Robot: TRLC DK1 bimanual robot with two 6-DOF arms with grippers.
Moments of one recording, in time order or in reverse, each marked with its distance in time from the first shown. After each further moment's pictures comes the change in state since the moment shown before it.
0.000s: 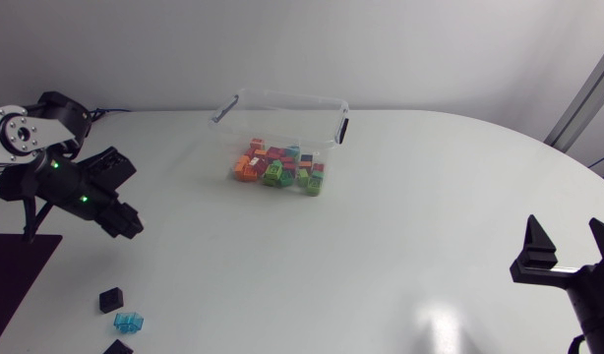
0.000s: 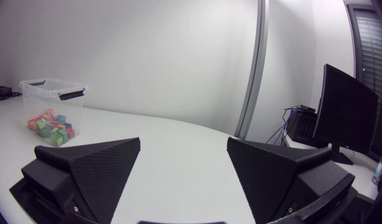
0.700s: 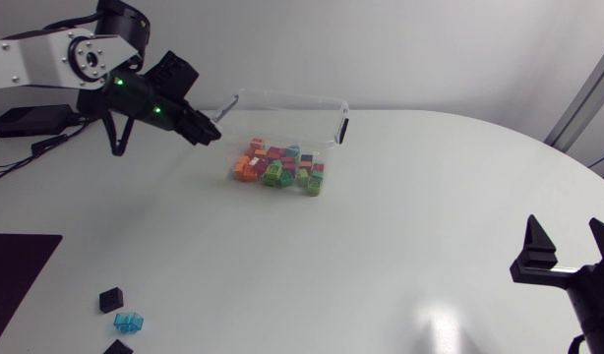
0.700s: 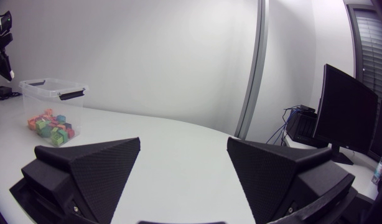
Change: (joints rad) left arm -0.220 0.252 0.441 0.234 0.201 -0.134; right arm 0.000 0.000 0.000 0.000 0.000 0.000
